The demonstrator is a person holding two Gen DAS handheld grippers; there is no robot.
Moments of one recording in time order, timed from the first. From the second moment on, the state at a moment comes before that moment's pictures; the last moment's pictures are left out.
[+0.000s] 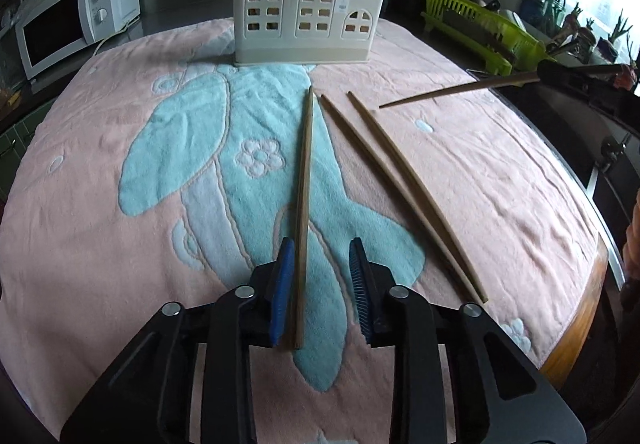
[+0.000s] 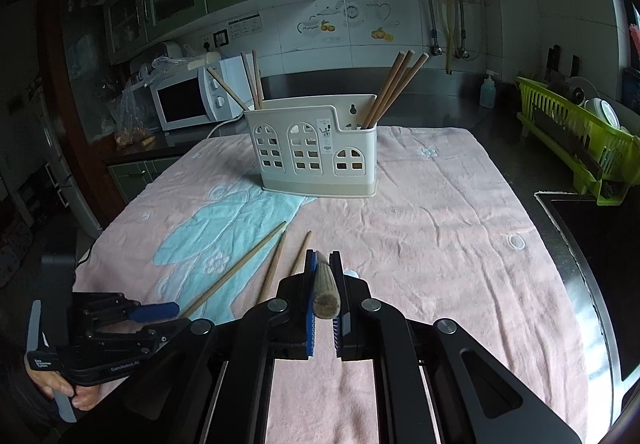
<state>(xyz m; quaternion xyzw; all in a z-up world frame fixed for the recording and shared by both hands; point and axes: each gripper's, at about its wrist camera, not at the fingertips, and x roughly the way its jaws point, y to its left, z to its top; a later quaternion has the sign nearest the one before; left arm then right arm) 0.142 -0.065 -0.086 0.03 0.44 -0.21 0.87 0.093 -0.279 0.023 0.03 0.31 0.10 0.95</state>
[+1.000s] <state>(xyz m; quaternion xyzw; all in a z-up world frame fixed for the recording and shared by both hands) 0.155 -0.043 -0.011 -0.02 0.30 -0.18 0.94 0.096 -0.270 0.068 0.02 0.25 0.11 0.96</state>
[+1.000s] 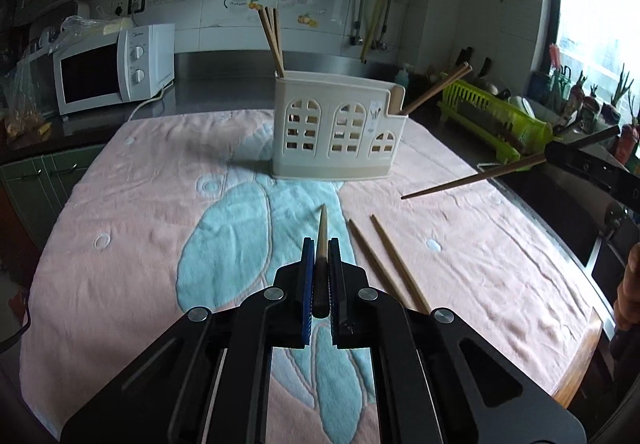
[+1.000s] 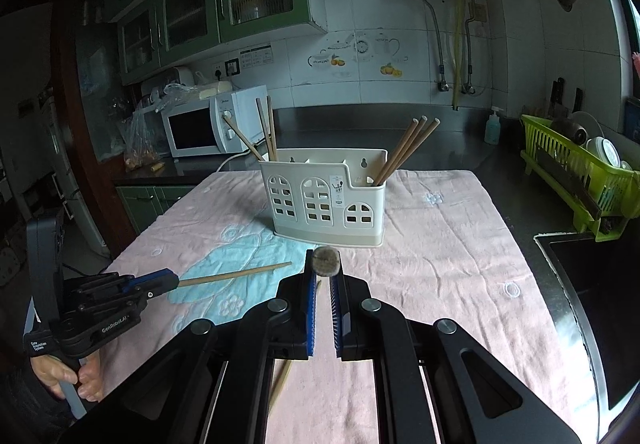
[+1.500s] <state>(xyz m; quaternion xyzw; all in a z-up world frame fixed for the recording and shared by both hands) 0.184 -0.048 0.049 -0.03 0.25 -0.21 0.94 0.129 -0.274 0.117 0.00 0.23 0.13 0.97</state>
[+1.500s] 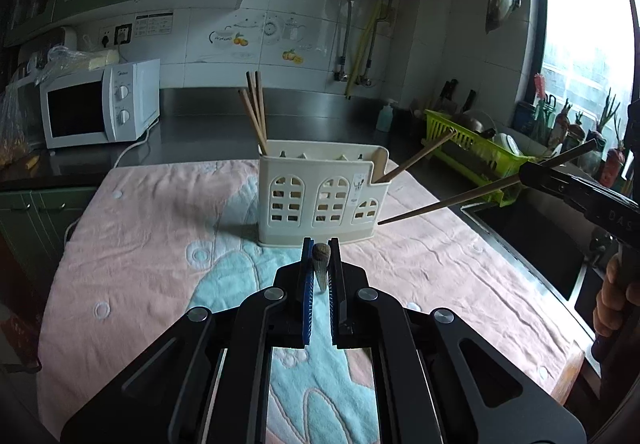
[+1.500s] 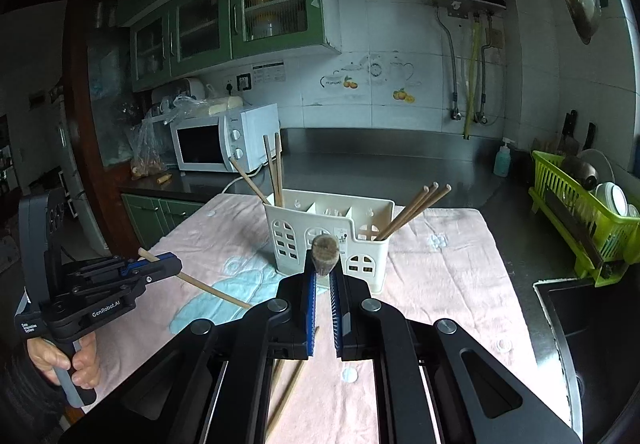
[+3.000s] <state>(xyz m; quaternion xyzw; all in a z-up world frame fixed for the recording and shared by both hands) 0.357 -0.088 0.156 -0.04 0.15 -0.15 0.98 0.284 -0.284 0.128 -0.05 0.31 0.11 0.94</state>
